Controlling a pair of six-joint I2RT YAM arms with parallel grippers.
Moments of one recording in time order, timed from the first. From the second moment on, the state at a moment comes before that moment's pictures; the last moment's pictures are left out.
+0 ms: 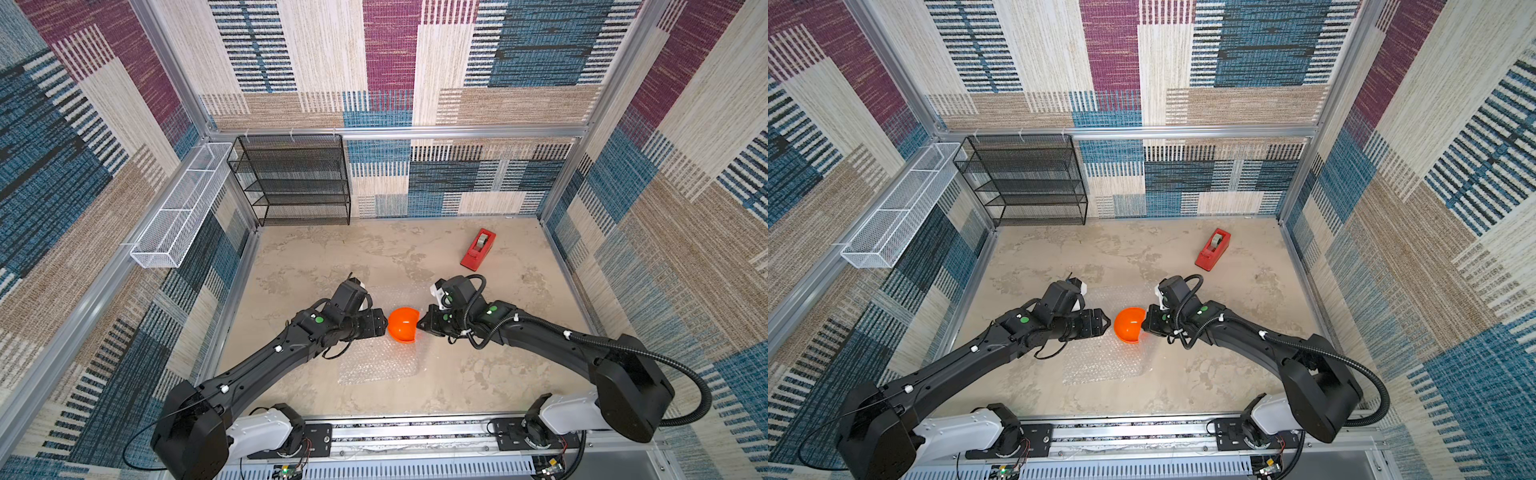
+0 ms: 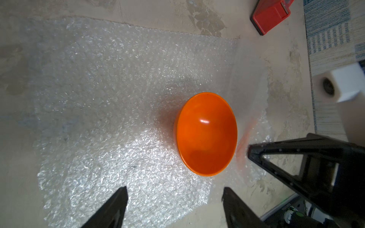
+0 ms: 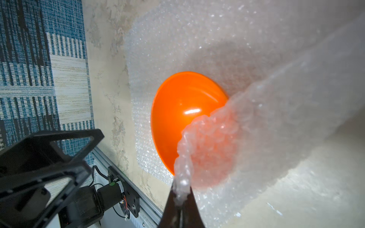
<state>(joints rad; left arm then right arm) -0.66 1.20 0.84 -0.55 0.11 -0.70 0.69 1.43 0.86 -0.29 -0.34 0.87</state>
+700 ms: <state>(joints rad) -0.70 1.27 0.78 -0.35 0.22 -0.57 0.71 1.61 0.99 -0.28 -0.33 0.88</state>
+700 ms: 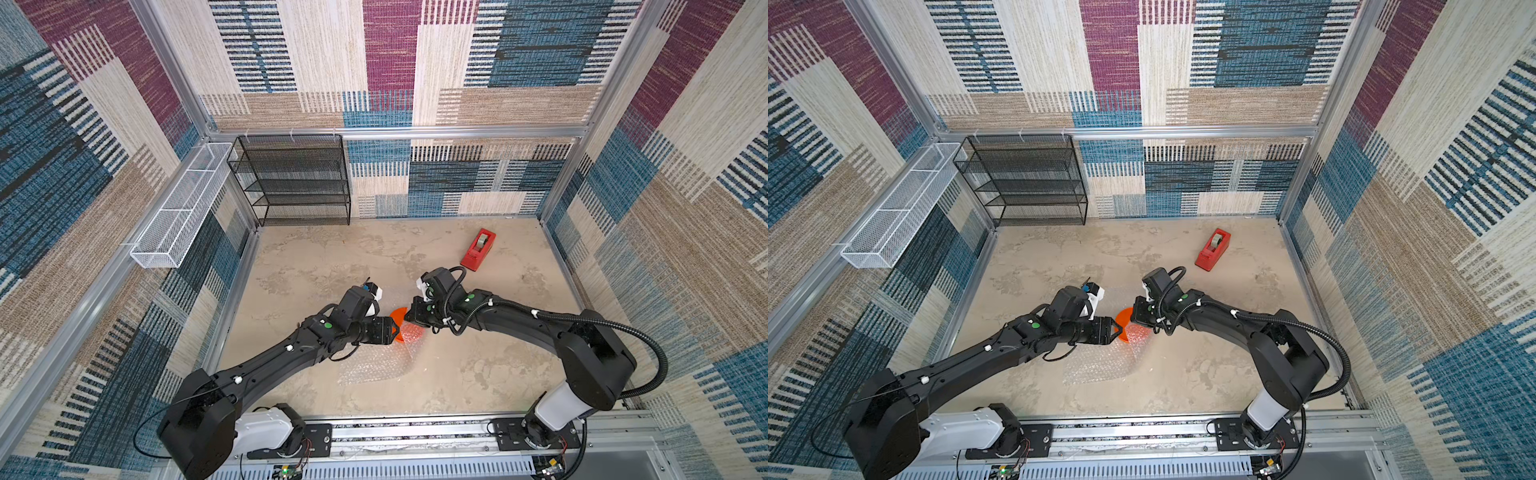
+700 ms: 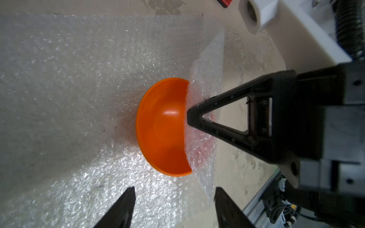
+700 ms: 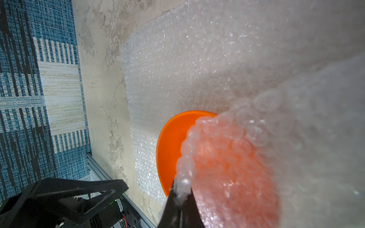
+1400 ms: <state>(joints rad) -0.75 1.43 0.84 -0.25 0.18 -0.51 0.71 1.61 1.01 -0.29 -0.33 0.89</state>
